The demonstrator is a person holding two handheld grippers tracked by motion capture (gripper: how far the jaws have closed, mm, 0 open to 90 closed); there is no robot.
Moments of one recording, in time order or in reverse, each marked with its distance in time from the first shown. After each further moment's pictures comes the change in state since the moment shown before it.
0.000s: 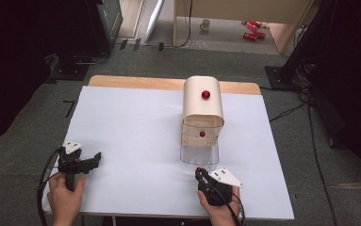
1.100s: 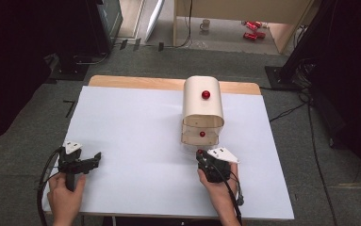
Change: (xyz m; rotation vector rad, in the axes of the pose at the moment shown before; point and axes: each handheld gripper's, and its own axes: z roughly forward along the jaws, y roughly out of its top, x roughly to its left) left arm 0.000 0.000 0.000 0.000 -0.001 -0.002; right arm -0.018 0.038 0.038 -0.005 -0.039 -0.013
